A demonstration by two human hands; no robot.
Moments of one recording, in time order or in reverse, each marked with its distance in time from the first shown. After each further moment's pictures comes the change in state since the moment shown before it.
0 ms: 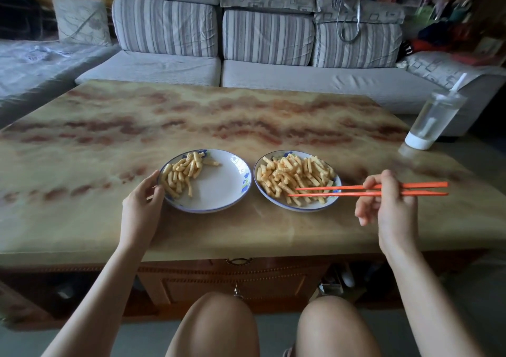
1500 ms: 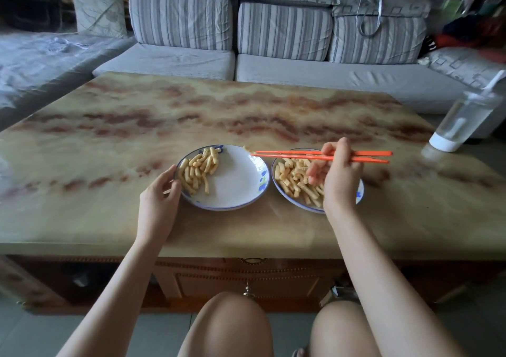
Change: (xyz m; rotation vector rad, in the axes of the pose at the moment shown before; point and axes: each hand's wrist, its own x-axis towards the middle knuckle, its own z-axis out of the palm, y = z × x) left_hand 0.002 -0.001 0.001 -0.009 0.011 -0.003; right_hand 0.009 0.006 0.117 0.242 -0.049 0.043
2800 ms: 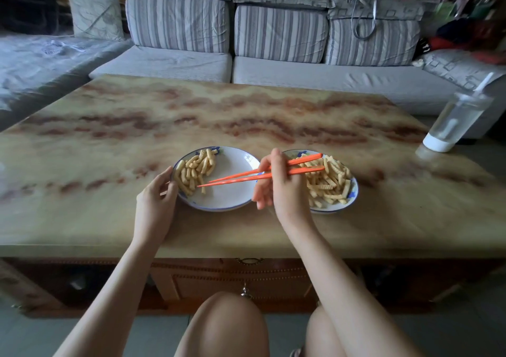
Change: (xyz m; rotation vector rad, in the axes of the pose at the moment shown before) left_hand -0.001 0.002 -0.001 0.002 0.003 0.019; right_hand -0.056 0.006 0.033 -0.127 -0.402 0.013
